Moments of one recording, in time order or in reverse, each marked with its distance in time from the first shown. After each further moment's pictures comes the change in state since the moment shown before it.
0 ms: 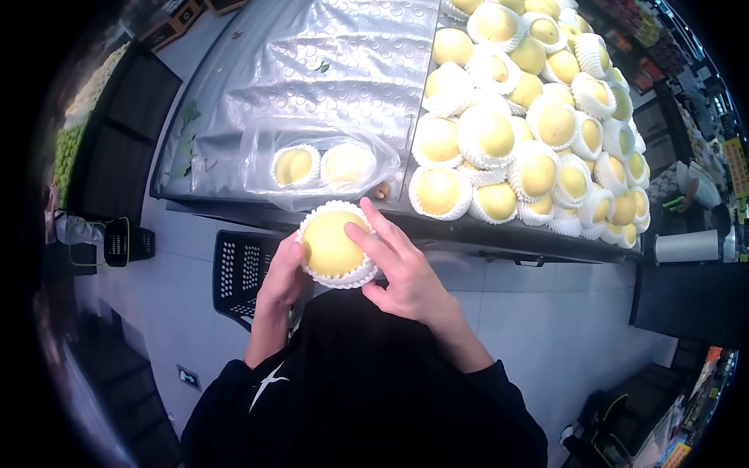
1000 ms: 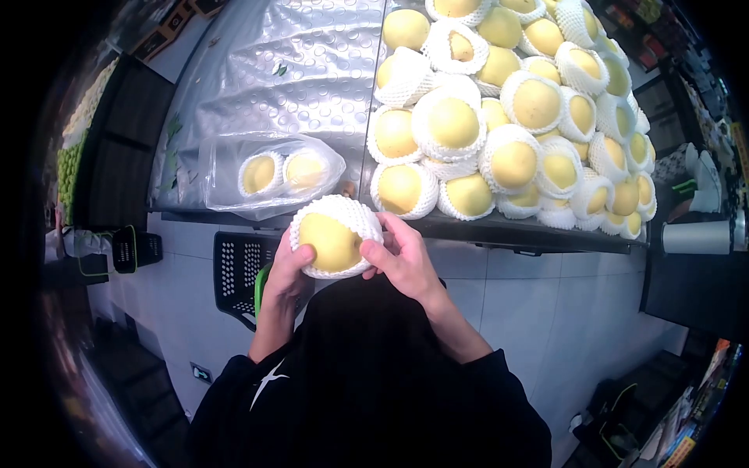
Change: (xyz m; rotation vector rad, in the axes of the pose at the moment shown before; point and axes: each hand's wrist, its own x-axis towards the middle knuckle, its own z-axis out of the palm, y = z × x) left_hand 0.048 -0.020 0.059 -0.081 -0.003 0.023; right_hand -0.030 0.057 -0.044 0.923 0.092 0.603
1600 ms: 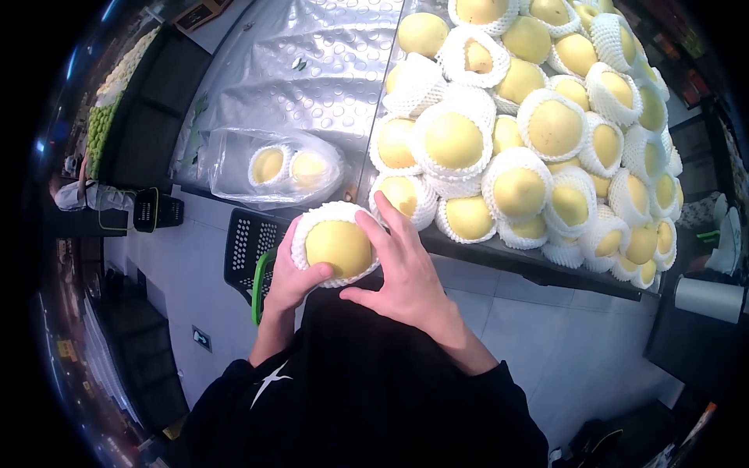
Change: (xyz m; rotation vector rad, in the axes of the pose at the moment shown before) left_hand -0.008 -0.005 0.057 0.282 0.211 0.170; right_hand -0.007 -0.039 -0.022 -0.823 -0.021 -0.526
